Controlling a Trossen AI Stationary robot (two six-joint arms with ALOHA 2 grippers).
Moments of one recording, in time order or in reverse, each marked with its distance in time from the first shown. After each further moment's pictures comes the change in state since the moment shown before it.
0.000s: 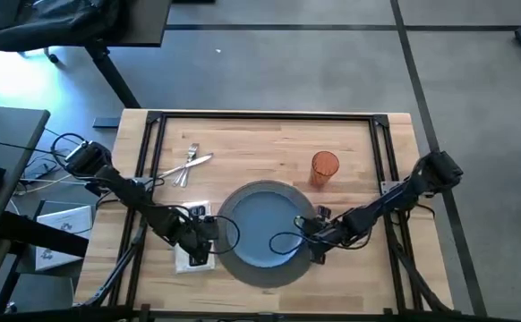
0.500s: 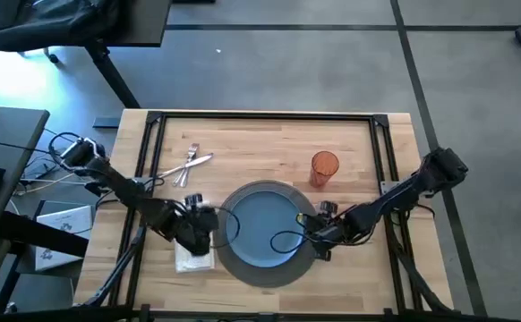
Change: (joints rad) left arm 0.074 -0.115 0.179 -0.346 -0.248 -0.031; right arm -0.001 -0.073 0.090 -0.270 0.066 0.022
